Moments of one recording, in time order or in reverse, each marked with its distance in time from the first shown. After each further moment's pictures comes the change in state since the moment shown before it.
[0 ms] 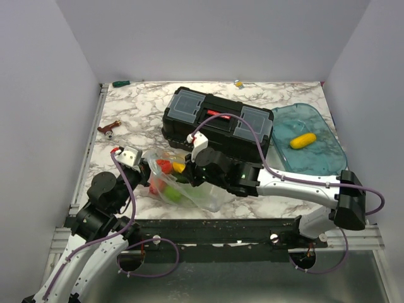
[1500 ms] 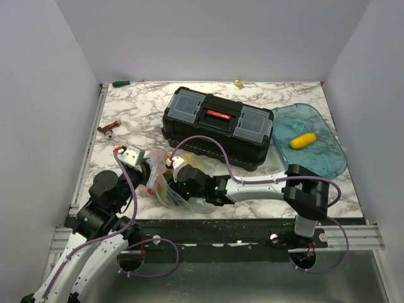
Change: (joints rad) left arm 0.000 0.017 0.000 0.000 0.016 -0.001; right arm 0.030 0.330 -0.087 0.340 -0.220 -0.036
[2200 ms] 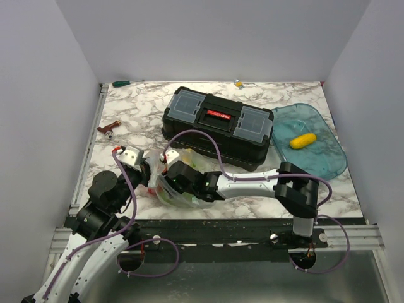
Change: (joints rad) left arm 0.000 -0.005 0.000 0.003 0.003 0.000; right arm 0.000 0.068 0.139 -0.106 0.254 -0.072
